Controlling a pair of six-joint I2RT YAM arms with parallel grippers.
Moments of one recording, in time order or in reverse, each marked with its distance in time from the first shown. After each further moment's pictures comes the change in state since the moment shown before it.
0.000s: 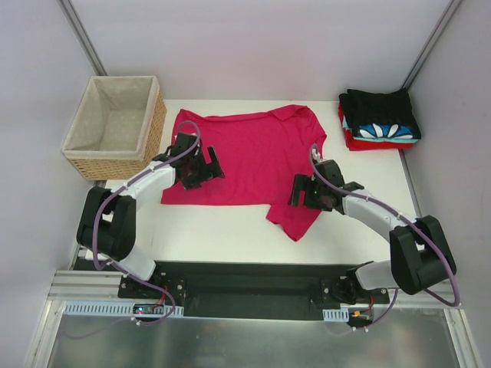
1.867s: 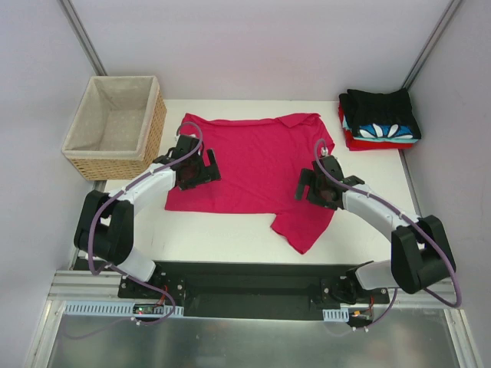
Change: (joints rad) left arm -0.039 -0.044 -0.017 -0.039 -0.129 0.051; right arm 0.010 0.003 0.070 -0.133 0.190 0.120
